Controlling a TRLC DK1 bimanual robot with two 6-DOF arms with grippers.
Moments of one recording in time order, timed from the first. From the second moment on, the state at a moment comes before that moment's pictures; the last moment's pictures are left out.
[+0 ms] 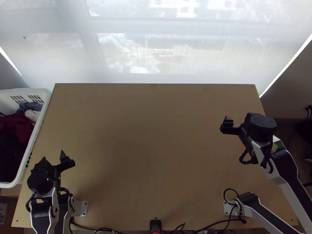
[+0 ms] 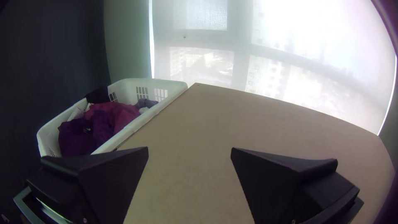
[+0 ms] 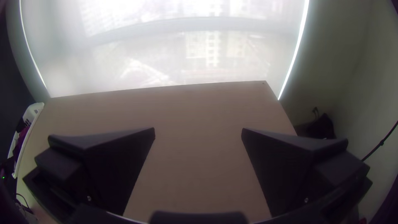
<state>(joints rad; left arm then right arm) 0.18 0.00 0.25 -0.54 -0.26 -0.10 0.35 0.92 0.93 -0.54 0.33 0.25</state>
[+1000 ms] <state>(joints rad) 0.16 0.25 0.38 -0.47 -0.27 0.16 0.37 1.07 1.06 -0.67 0.36 0.22</state>
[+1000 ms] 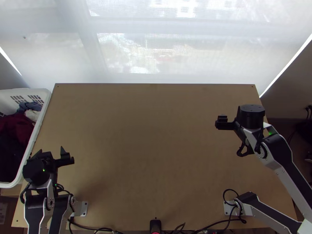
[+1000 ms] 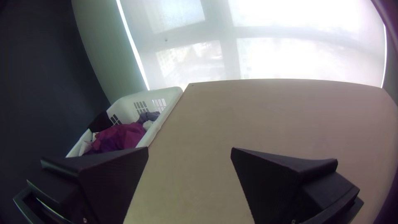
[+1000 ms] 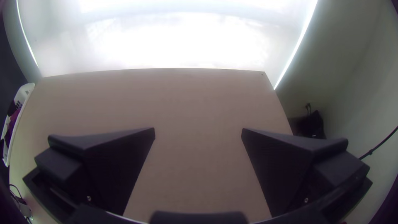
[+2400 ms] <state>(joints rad) 0.91 2.22 1.73 -0.56 -0.27 -0.15 0.38 1.03 1.04 -0.76 0.39 0.18</state>
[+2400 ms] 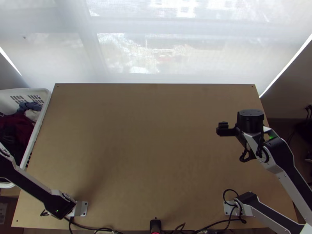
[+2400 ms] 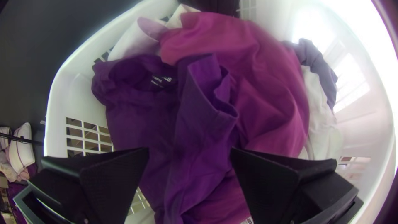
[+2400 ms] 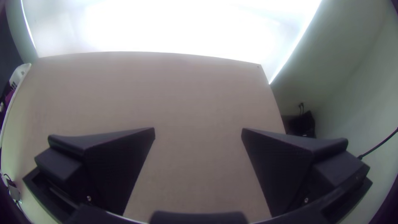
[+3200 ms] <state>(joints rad) 0.90 1.94 1.63 -0.61 -0.07 -0.22 0.37 1.02 1.04 -0.80 0.40 0.17</state>
